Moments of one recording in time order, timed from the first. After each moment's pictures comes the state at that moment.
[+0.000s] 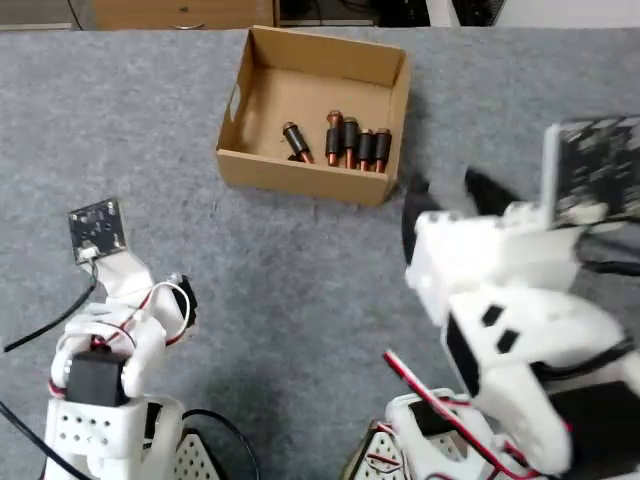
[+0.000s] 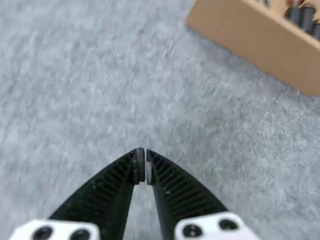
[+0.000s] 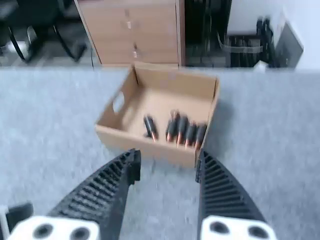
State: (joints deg) left arm 2.4 -82.3 67.5 68.8 11.1; right arm -14.1 -50.2 -6.4 95.3 -16.3
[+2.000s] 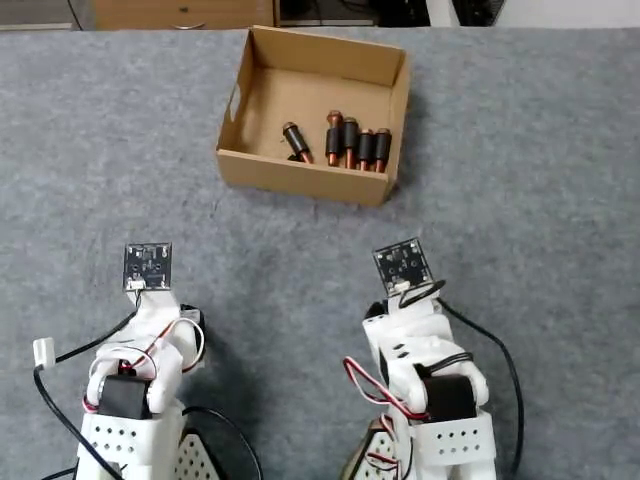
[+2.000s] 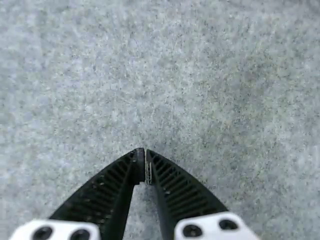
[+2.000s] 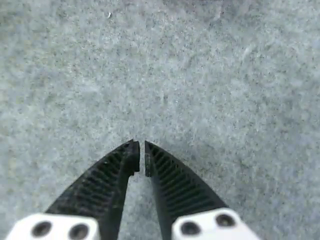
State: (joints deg) left arm 2.4 -102.9 96.2 64.7 -2.0; right arm -10.0 -103.4 96.6 67.6 3.3
